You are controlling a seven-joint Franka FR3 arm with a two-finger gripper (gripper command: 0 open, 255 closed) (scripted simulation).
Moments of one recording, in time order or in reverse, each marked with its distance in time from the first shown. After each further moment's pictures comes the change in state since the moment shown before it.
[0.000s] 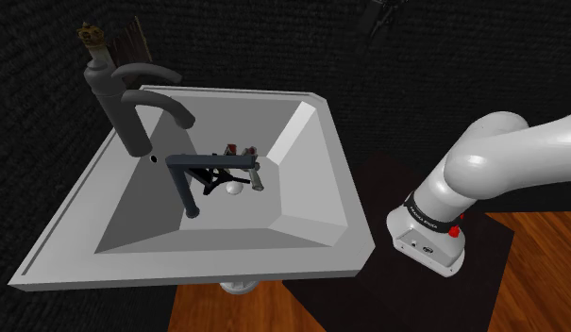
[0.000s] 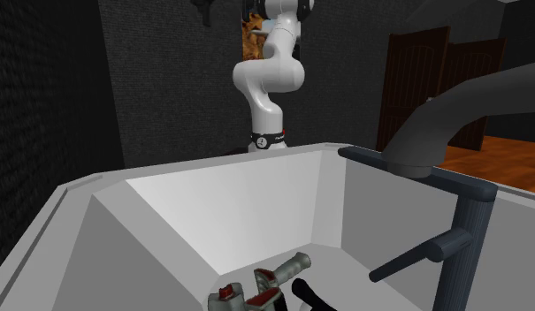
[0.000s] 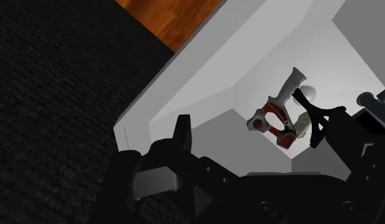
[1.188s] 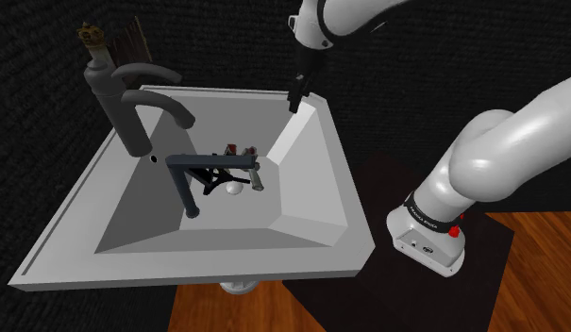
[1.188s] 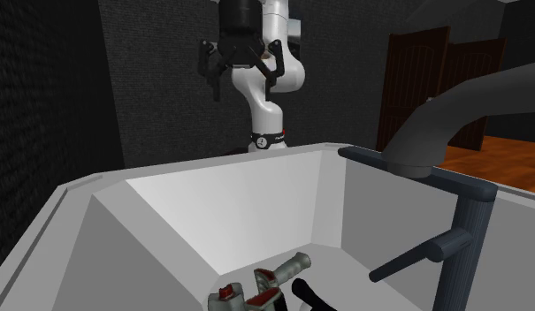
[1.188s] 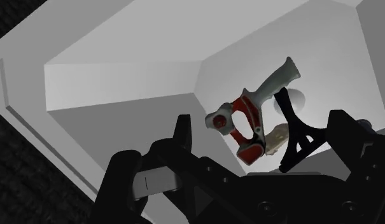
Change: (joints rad) arm 0.110 0.432 0.117 -0.102 0.010 0.535 -0.107
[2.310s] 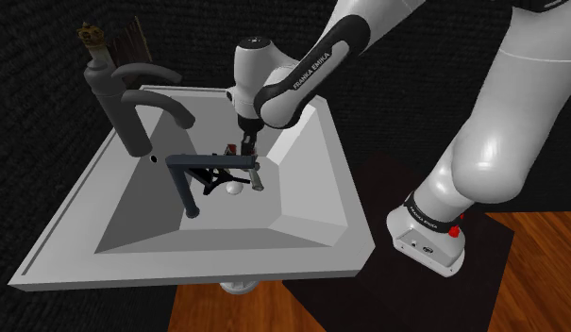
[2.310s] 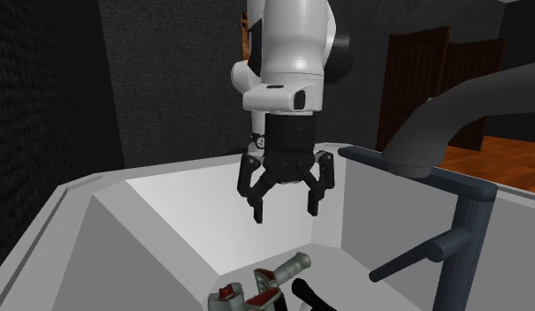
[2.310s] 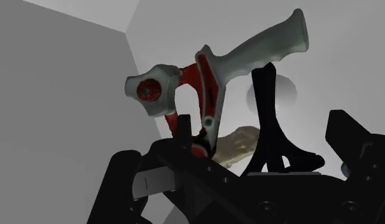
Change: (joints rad) arm 0.086 0.636 0.090 0.209 -0.233 0.409 0.037
